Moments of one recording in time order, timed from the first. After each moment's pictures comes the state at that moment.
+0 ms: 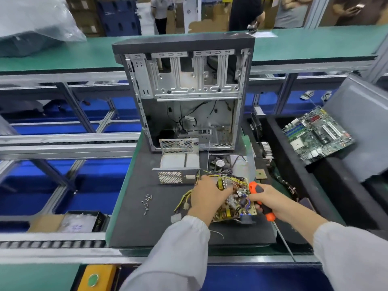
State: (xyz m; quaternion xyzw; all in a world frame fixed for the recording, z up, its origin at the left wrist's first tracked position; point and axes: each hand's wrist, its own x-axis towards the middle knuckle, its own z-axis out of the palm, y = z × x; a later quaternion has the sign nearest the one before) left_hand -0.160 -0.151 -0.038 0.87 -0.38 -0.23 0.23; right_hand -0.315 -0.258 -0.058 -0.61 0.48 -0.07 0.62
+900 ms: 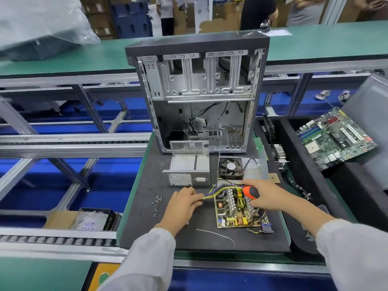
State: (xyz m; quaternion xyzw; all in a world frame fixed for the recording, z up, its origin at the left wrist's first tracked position) left_hand -0.068 -0.090 -0.096 0.79 -0.59 -0.10 0.12; right_hand -0.276 -0.276 -0.048 -0.91 0.30 0.10 0.27
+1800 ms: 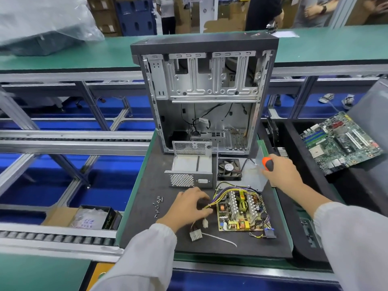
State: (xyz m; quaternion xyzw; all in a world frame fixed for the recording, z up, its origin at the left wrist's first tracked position) left_hand -0.070 -0.097 -0.082 0.77 -0.57 -0.20 0.18; right_hand -0.265 -0.312 -0.023 -0.84 0.50 -0.10 0.17
